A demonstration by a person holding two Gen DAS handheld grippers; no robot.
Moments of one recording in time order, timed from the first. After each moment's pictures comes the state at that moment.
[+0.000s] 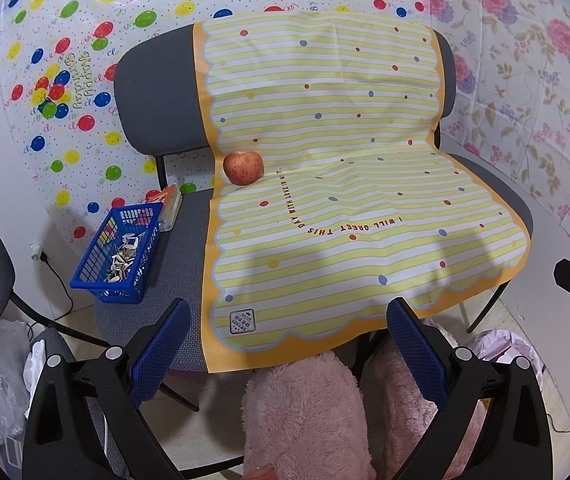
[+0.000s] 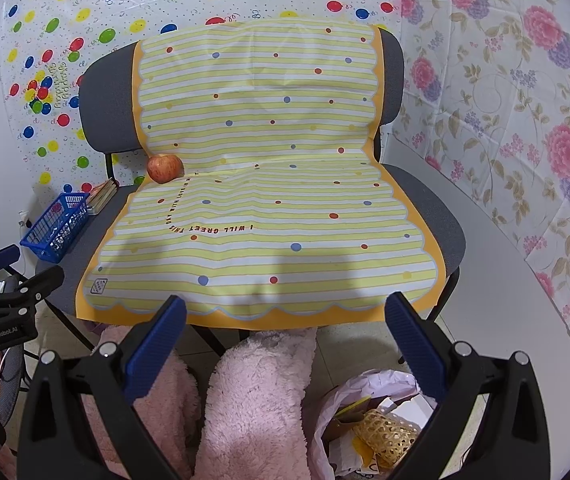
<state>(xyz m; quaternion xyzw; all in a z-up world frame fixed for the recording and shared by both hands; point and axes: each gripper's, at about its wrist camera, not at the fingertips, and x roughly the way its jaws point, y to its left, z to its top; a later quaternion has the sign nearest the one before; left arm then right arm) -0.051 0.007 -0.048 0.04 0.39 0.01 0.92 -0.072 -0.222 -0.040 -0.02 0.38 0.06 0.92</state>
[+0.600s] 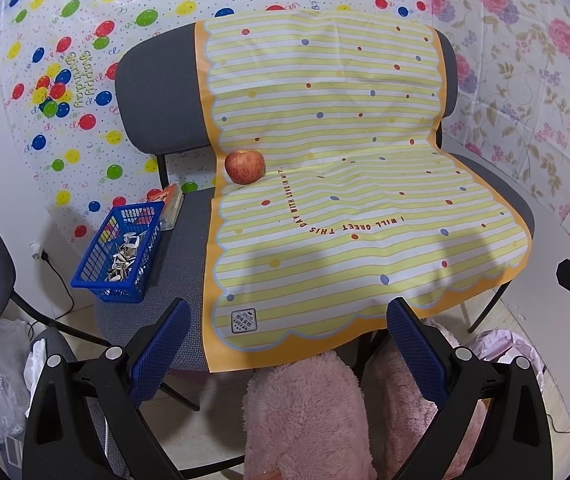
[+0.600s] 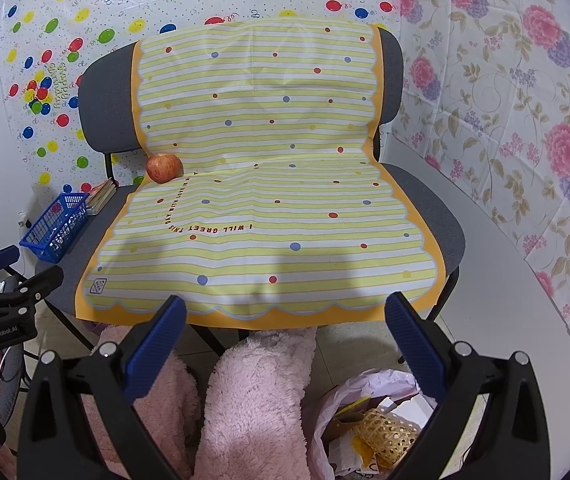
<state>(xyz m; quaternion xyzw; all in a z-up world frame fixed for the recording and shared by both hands) -0.050 0.008 -0.048 0.04 0.39 0.01 0.92 -0.072 -0.226 -0.040 -0.02 0.38 0.06 0.92</state>
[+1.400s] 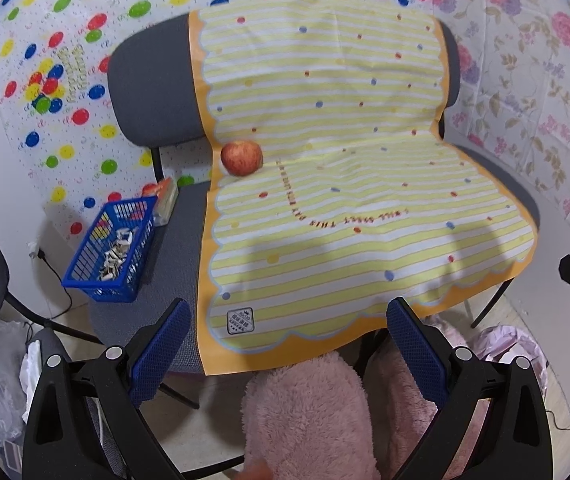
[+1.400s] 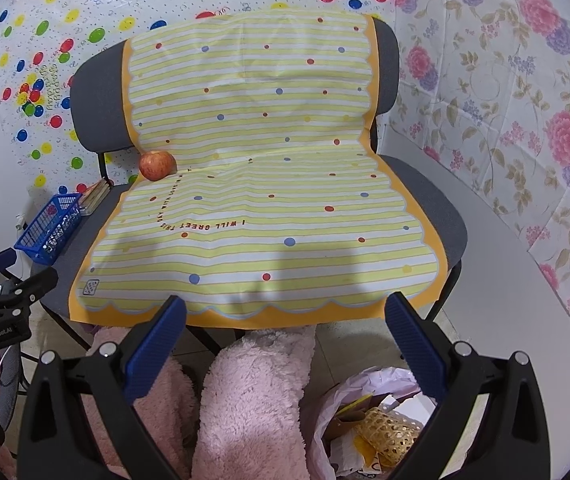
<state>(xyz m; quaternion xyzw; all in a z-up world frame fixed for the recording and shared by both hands) -0.030 0.013 -0.067 0.04 0.41 0.00 0.91 -0.054 -0.236 -0.058 -0.01 0.40 0.05 0.92</state>
